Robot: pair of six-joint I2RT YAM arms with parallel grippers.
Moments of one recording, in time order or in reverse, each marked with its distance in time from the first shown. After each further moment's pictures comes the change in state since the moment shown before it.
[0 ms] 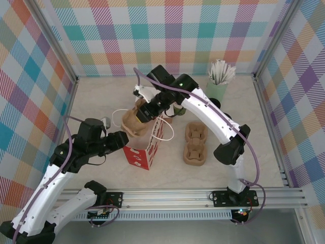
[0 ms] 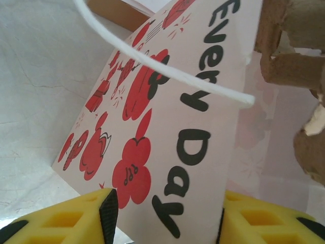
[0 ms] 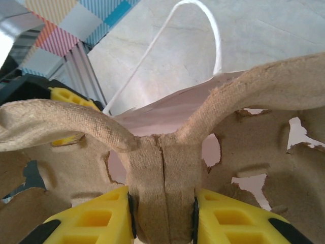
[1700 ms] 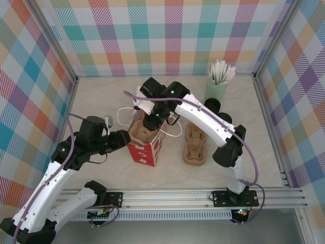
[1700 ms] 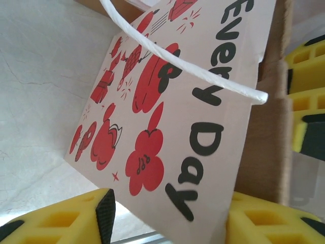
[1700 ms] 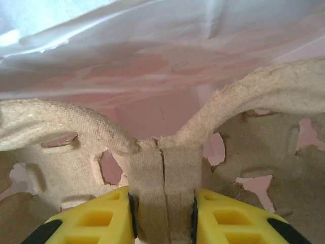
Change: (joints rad) left arm 0.000 0.040 0.038 -0.001 0.035 0.013; right arm 0.065 -0.001 -0.086 -0.099 0.342 -0.159
